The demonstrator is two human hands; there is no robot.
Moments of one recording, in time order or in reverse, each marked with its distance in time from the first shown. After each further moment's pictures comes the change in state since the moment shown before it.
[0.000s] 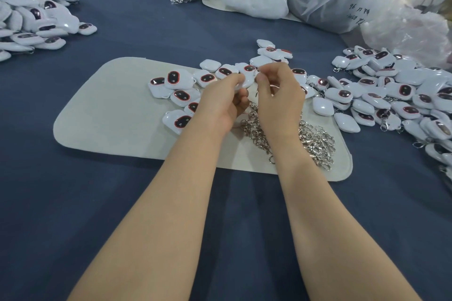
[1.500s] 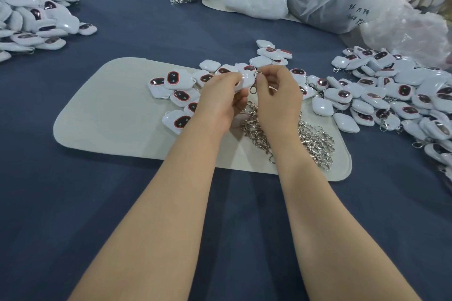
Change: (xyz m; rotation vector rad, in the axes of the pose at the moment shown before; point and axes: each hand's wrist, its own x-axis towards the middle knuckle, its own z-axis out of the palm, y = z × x) left_hand 0.003 0.000 -0.002 0.103 0.010 0.070; right_hand 0.003 0.003 0.003 0.027 -0.015 0.075
